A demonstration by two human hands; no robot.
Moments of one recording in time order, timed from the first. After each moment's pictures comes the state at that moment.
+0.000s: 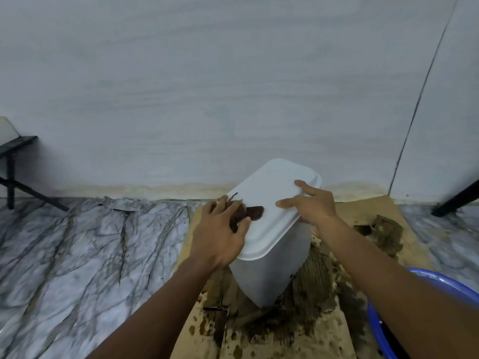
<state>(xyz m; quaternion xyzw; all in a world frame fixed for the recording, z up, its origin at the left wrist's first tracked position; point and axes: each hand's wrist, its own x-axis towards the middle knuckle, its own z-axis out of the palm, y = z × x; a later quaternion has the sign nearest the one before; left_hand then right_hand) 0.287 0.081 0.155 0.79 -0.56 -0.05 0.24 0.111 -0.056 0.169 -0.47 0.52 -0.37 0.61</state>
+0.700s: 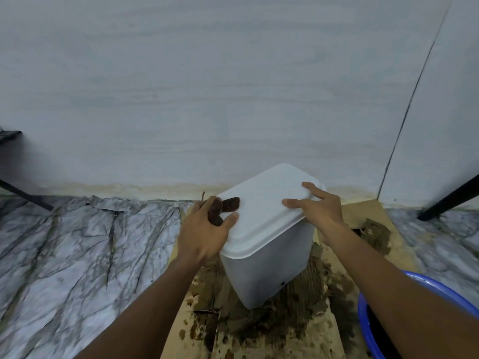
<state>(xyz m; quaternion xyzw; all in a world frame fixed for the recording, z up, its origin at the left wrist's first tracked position) 0.311 0.073 0.141 0.81 -0.46 -0.10 0.35 0.093 -0.065 0.160 -0.48 0.52 -0.42 0.57</state>
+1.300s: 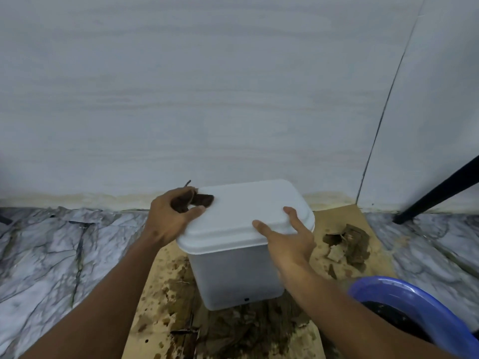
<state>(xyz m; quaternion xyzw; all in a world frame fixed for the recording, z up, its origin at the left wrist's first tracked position) 0.361 0.025 0.161 0.73 -0.46 -0.16 0.48 0.109 -0.018 0.142 -0.44 0.53 -0.47 0.55</state>
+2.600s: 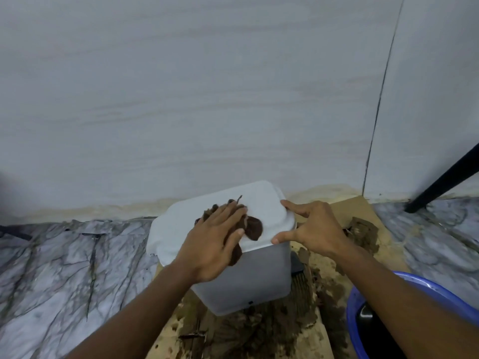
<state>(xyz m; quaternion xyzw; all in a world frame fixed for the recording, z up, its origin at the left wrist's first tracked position) 0.261 0.030 0.159 0.68 -0.71 -0.05 0.16 0.030 -0.088 0.145 -0.76 0.43 -0.29 0.40</state>
